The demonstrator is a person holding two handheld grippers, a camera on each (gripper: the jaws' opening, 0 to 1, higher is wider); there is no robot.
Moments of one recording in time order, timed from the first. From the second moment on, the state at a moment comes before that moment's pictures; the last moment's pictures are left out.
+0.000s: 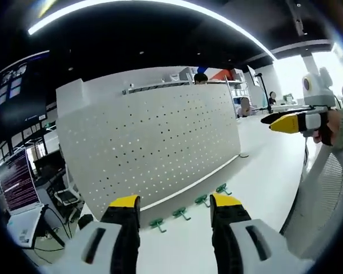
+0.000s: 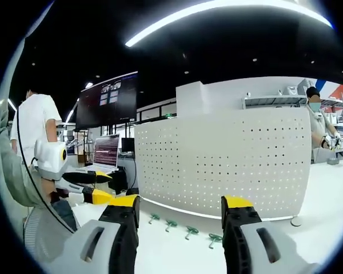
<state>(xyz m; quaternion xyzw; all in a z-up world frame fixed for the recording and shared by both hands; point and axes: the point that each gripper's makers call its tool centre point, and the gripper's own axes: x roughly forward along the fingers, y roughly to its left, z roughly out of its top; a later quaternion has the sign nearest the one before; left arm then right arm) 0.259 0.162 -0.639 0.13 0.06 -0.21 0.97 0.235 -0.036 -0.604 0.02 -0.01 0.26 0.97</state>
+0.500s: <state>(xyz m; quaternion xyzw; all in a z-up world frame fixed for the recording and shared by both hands) 0.304 0.187 -0.658 0.21 0.10 -0.28 0.93 0.239 -0.040 -0.608 0.03 0.00 0.26 0.97</state>
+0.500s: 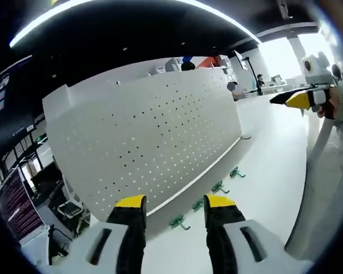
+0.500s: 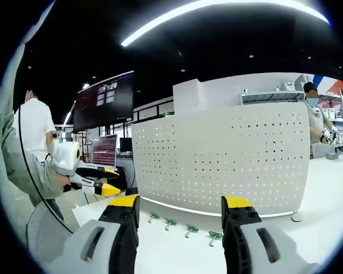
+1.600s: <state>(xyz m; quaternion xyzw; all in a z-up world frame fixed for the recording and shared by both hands) 0.398 0.191 -0.768 0.38 0.23 -0.40 0.80 0.246 -0.058 -0.616 0.03 0.02 0.21 0.98</state>
